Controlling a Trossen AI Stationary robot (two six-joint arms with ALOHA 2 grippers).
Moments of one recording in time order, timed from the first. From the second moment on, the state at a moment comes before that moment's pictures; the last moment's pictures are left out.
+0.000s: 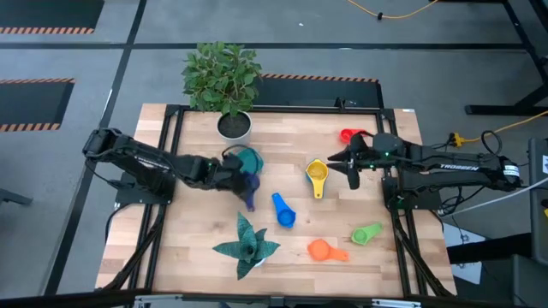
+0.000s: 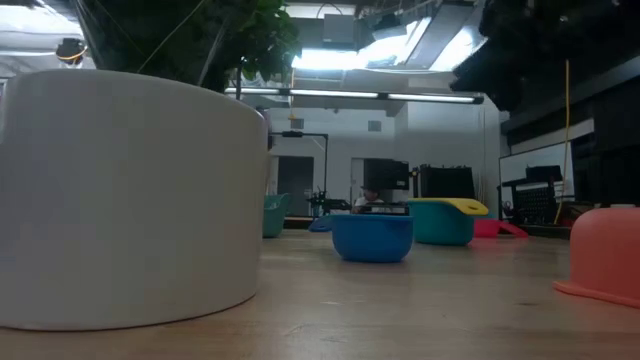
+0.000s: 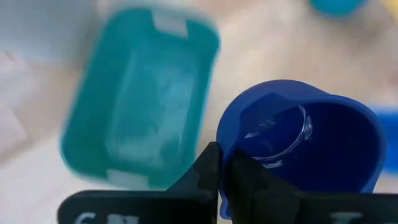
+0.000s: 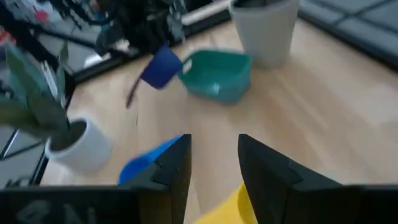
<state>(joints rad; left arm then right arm) -0.16 1.39 0.96 -0.65 -0.46 -1.02 -0.17 0.74 0.53 -0.17 -0.08 0.31</state>
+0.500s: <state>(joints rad) -0.03 1.39 1.02 -0.27 -0.58 -0.91 -0.17 1.00 0.53 0.19 -0.11 0.43</state>
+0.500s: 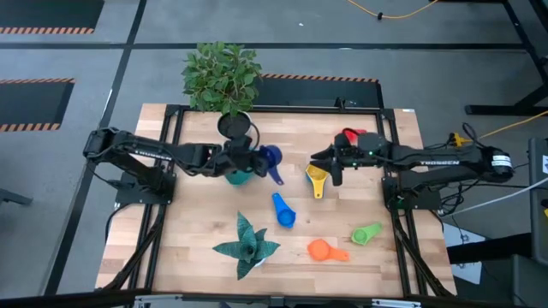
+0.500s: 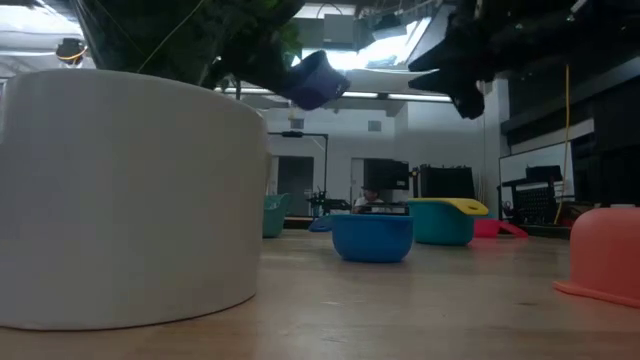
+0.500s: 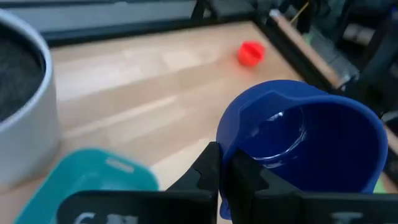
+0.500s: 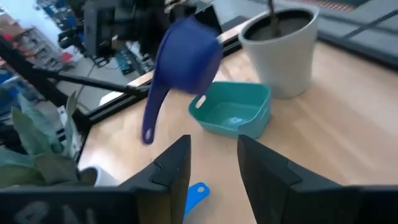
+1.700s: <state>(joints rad) 0.00 1.39 1.02 -0.23 -0.61 -0.91 -0.06 1.45 0.66 0.60 -0.21 0.45</state>
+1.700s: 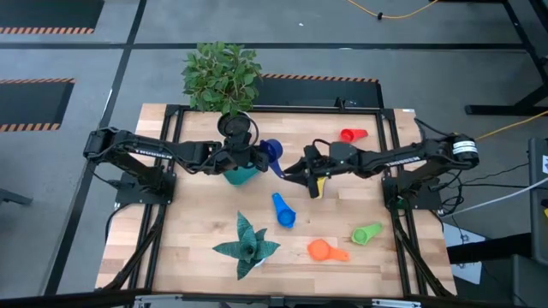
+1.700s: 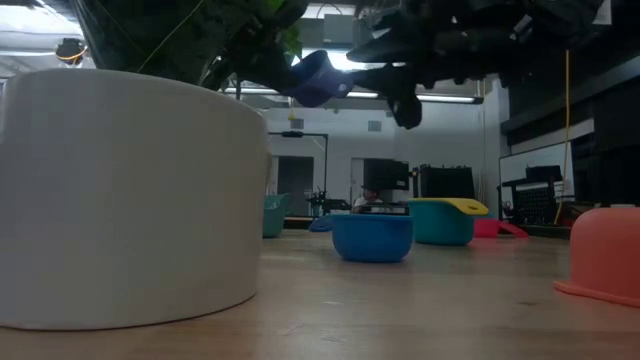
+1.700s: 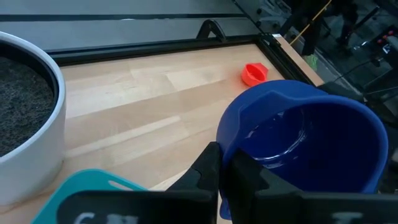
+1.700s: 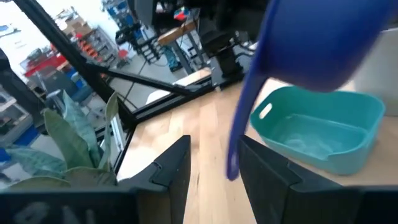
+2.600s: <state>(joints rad) 0.00 1.39 1.02 -0.23 -0.61 -0.91 -0.05 1.50 0.71 0.53 -0.12 0.41</state>
